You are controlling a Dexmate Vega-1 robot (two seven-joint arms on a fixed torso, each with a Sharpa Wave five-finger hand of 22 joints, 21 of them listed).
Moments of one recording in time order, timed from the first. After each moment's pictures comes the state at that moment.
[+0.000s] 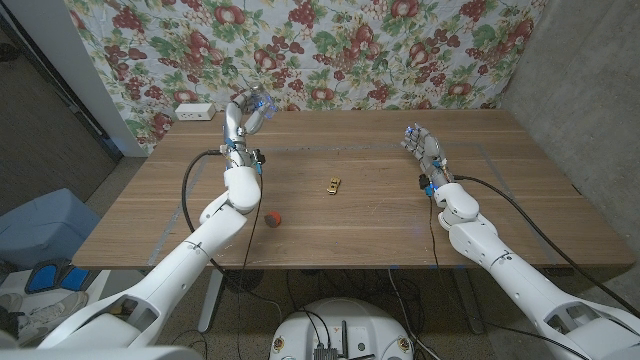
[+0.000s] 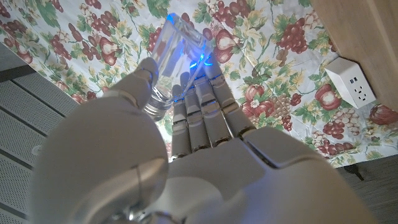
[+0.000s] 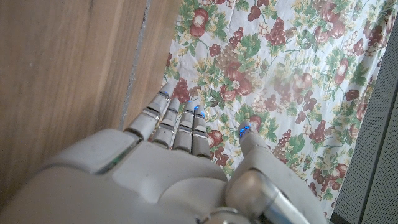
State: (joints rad) left arm 0.83 0.44 0.40 -1.50 0.10 -0.25 0.78; left_hand 0.97 0.07 0.65 -0.20 0.18 0.70 0.13 0.19 0.22 0.81 0.07 0.29 0.21 0.85 -0.04 0.24 0.20 0.54 -0.05 0.93 0.17; right arm -0.85 -0.43 -0.39 -1.29 0.58 0.36 -0.11; right_hand 0.29 0.17 0.47 -0.07 0.19 0.40 0.06 0.19 0.18 0.40 0.03 0.21 0.21 0.23 0.00 0.29 0.38 0.42 0.03 0.22 0.18
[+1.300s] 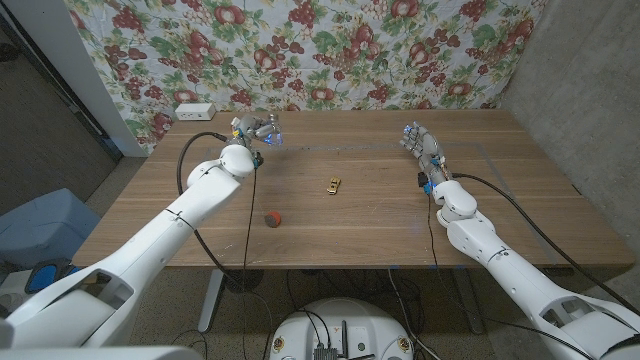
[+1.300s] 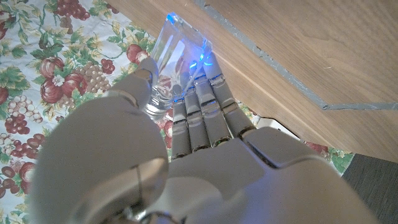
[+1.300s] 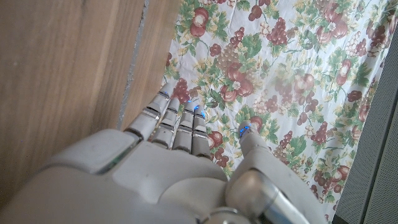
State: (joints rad) left arm 0.72 0.60 0.47 -1.76 -0.12 0.56 0.43; left_hand 0.97 0.07 0.65 -0.20 0.18 0.70 0.13 0.19 0.22 0.81 0.07 0.30 0.21 0.85 -0.04 0.24 0.20 0.55 -0.05 0.94 0.17; right arm -0.83 -0.42 -0.39 -1.27 0.57 0.35 -0.10; right_hand 0.29 0.17 0.47 -0.07 0.19 0.40 0.06 0.19 0.18 0.40 0.03 0.21 0.21 0.23 0.00 0.29 0.38 0.42 0.03 0.22 0.18
